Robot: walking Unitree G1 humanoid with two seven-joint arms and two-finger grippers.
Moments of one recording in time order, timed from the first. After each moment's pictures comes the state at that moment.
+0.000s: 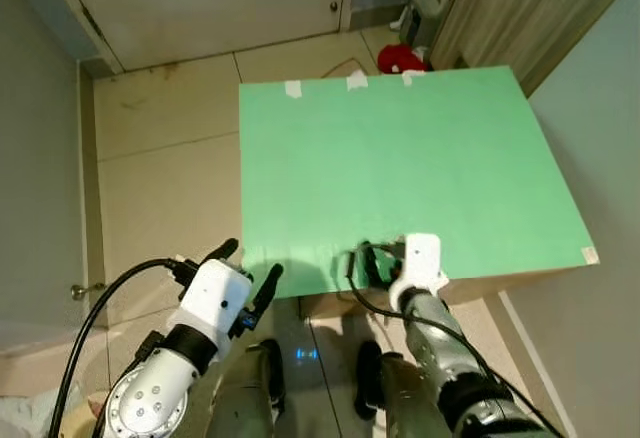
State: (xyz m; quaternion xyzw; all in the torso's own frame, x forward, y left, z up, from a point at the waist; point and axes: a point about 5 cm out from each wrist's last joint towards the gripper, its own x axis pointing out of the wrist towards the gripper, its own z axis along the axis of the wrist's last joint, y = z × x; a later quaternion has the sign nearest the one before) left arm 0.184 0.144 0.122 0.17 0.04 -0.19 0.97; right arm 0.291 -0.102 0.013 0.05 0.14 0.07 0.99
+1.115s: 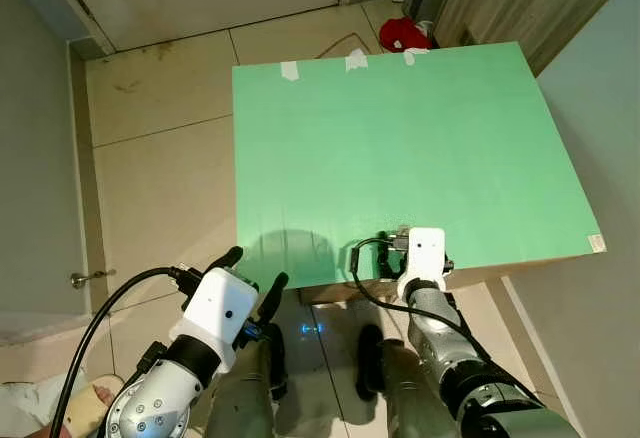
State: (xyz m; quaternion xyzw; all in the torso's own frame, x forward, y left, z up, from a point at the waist) left arm 0.173 0.139 0.124 0.17 0.05 -0.19 0.97; right arm 0.296 -0.115 0.012 -0.01 0.14 -0.01 0.99
